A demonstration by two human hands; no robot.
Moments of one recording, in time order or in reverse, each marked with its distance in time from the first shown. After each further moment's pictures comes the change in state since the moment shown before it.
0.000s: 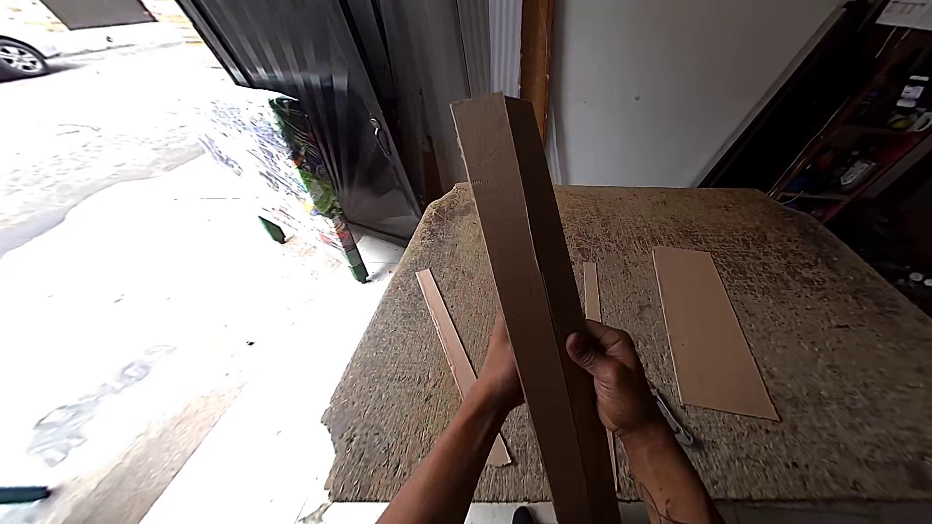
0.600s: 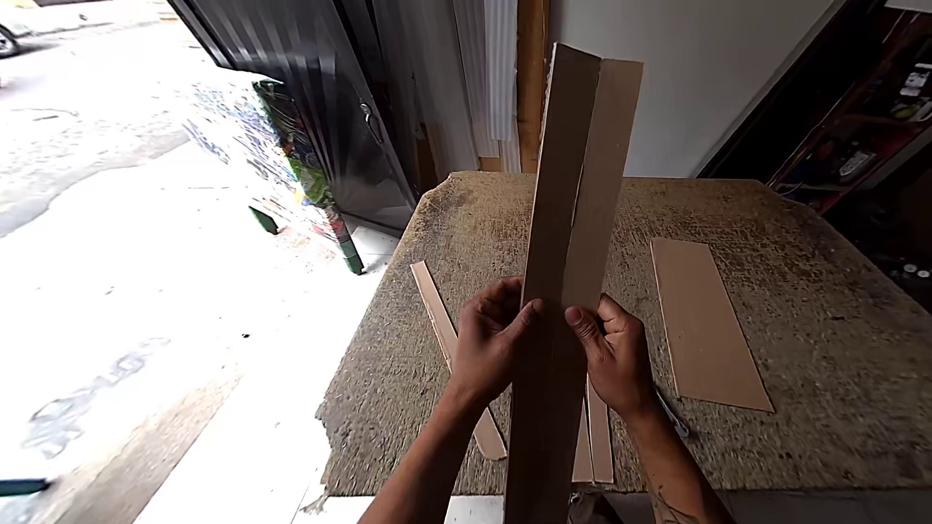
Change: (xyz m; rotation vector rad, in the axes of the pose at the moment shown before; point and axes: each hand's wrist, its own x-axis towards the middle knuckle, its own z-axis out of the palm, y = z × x) left_hand 0.011 0.023 -0.004 0.536 -0.082 0.328; right_hand 0.017 -0.003 -0.008 -0.686 0.201 -0.211
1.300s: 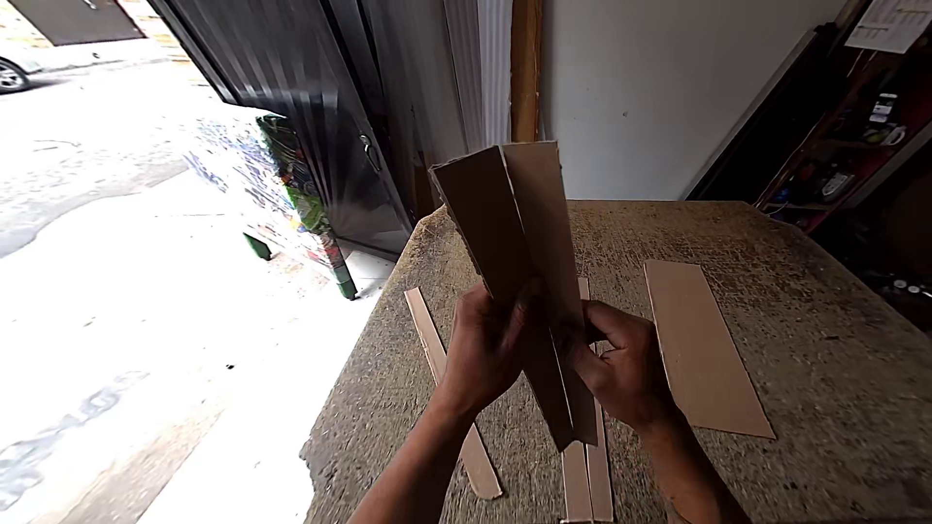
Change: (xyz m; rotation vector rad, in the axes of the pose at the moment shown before) left_hand 0.037 0.040 0.011 0.346 -0.009 0.372; right_hand 0.030 -0.038 -0.019 -0.226 -0.002 -0.373
